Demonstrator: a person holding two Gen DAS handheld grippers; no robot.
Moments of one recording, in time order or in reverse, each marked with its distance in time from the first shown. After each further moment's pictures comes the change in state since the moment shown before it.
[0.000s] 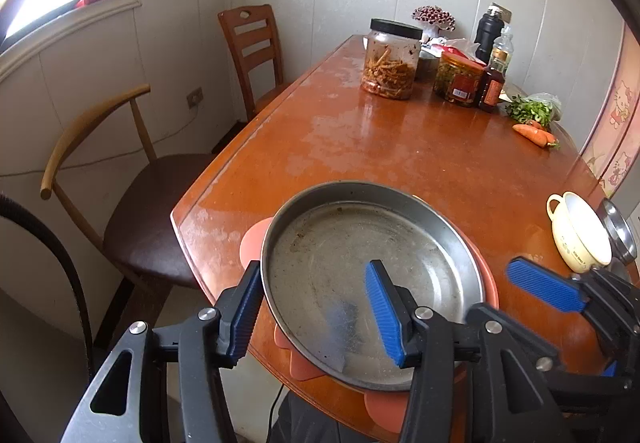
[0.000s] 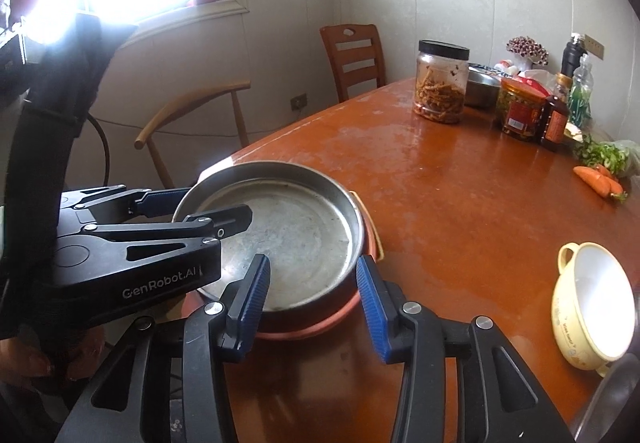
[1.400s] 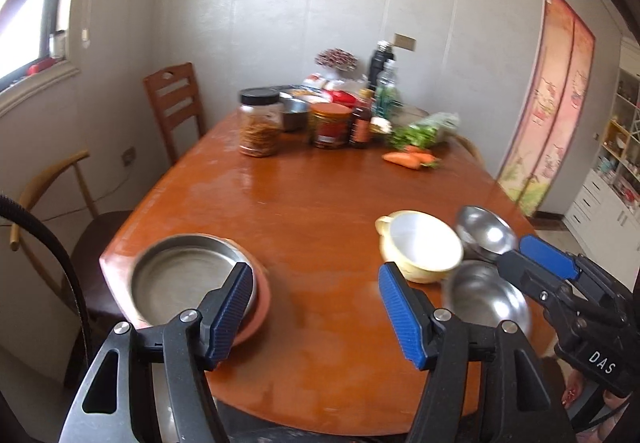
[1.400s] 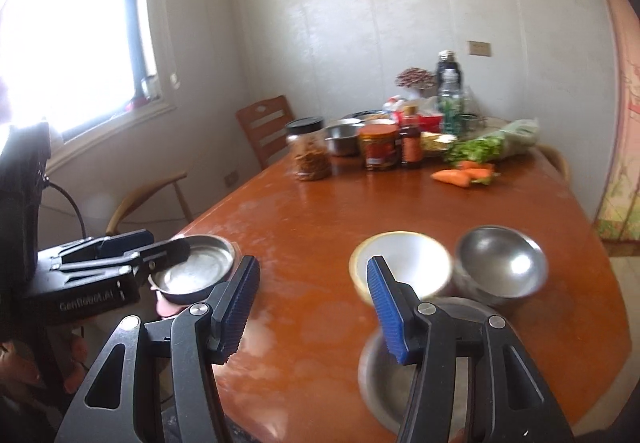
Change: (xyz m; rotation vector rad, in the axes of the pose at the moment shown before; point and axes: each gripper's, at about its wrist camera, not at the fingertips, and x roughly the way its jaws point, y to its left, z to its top) left arm -0.125 -0.135 -0.009 0.129 -0.152 -0.229; right arm -0.205 -0.092 -0.049 0.237 -0.244 -0.188
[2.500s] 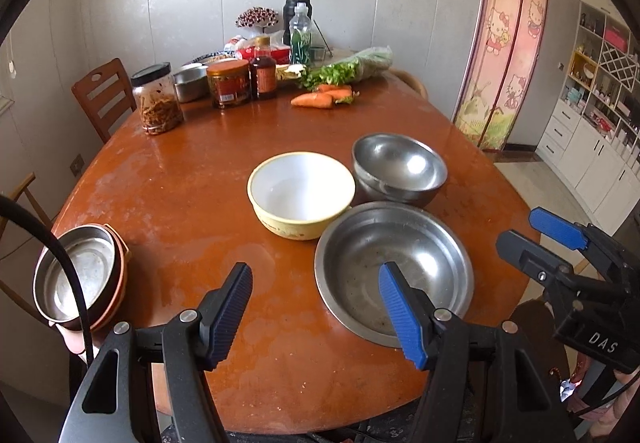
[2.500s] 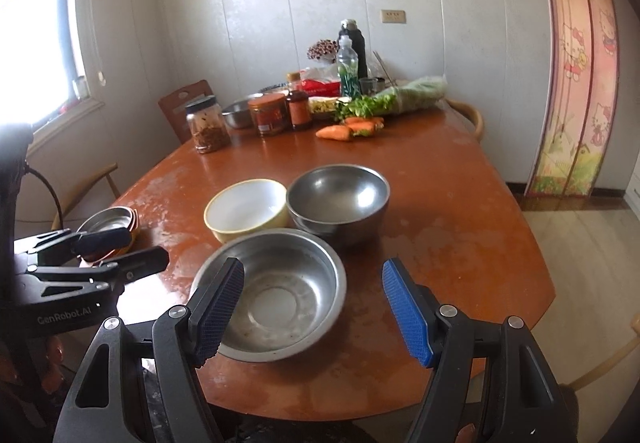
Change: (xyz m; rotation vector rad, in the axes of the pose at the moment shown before) left arm 0.051 -0.125 -0.030 0.183 0.158 -0.081; right arm -0.051 -0.117 -0.044 0.102 0.100 -0.207
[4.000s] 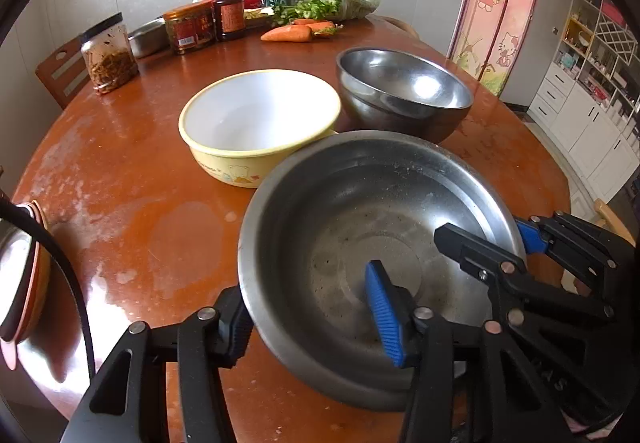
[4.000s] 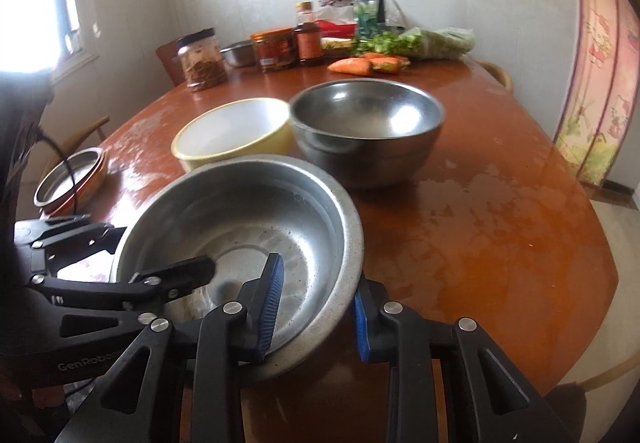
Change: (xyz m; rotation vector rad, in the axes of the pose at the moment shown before) left arm 0.086 -0.009 -0.023 0.051 0.147 -0.044; right arm 0.094 0.015 -0.037 -0.066 0.148 0.019
